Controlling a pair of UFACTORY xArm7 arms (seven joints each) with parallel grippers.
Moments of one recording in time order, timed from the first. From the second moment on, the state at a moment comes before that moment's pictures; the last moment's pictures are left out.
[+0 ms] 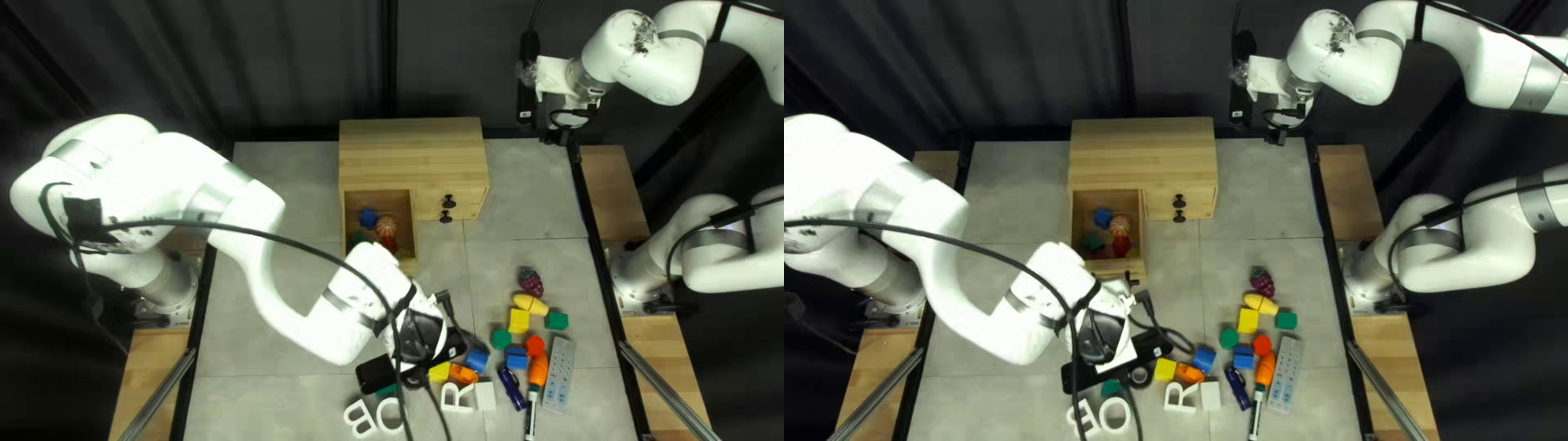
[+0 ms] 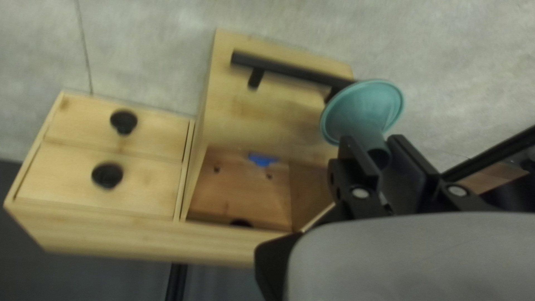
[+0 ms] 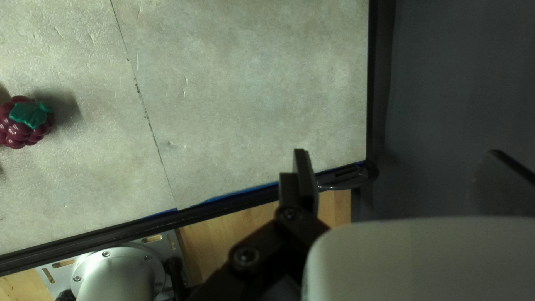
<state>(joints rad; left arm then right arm) 0.14 0.35 -0.52 1.54 0.53 1.61 0.64 -0.24 -0.65 -0.33 0.68 -0.48 1.17 -0.23</state>
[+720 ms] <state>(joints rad) 0.33 0.20 -0.43 1.37 0.37 1.47 0.47 -0.24 -0.65 -0.33 0.68 -0.48 1.17 -0.23</state>
